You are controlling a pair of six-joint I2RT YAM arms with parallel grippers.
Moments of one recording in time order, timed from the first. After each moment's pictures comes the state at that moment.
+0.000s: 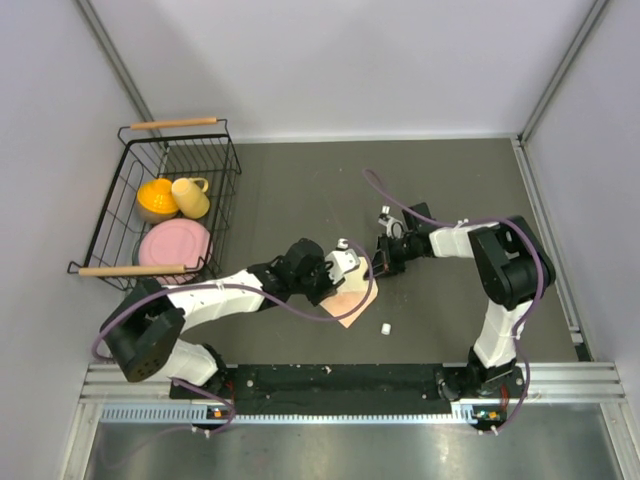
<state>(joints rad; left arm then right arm) -0.85 1.40 0.70 -0.05 0.18 0.21 0.36 1.85 0.89 -0.10 -0.79 0.39</state>
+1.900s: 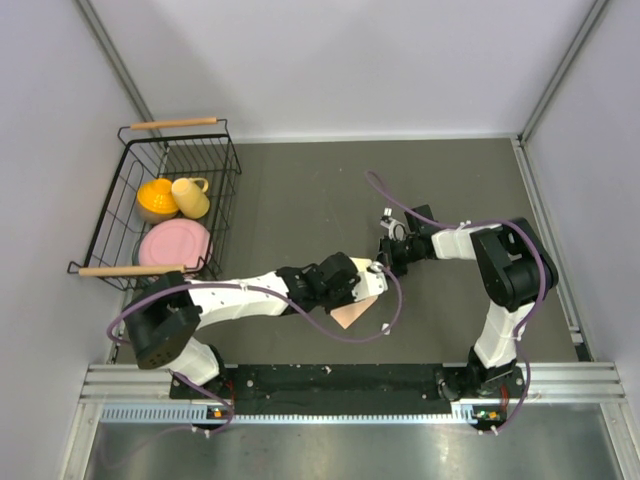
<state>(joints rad) -1.06 1.53 0.87 -0.22 -0.07 0.35 0.35 1.84 0.86 -0.11 -0.80 0.38</state>
